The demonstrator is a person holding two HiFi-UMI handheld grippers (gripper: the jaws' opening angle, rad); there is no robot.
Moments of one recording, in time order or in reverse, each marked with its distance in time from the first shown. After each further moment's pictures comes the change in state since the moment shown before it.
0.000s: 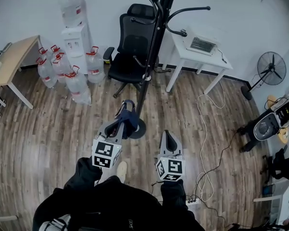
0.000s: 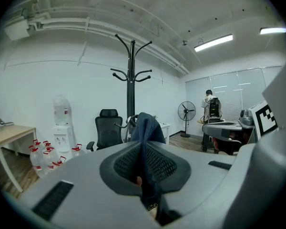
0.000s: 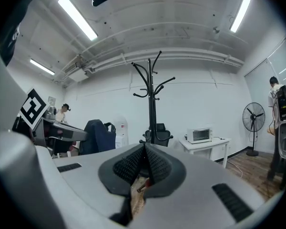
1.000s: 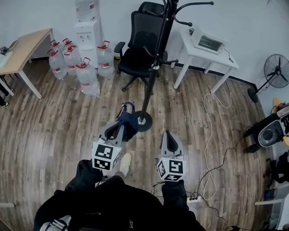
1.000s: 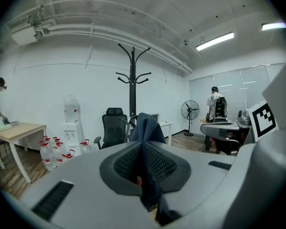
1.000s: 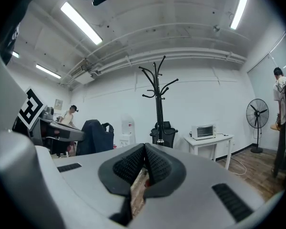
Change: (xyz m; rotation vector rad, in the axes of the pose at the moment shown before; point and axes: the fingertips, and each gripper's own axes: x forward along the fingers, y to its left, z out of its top) left arm -0.114 -0.044 -0.056 -0.016 0.005 0.071; right arm -0.101 0.042 -0.036 0.009 0.007 0.070
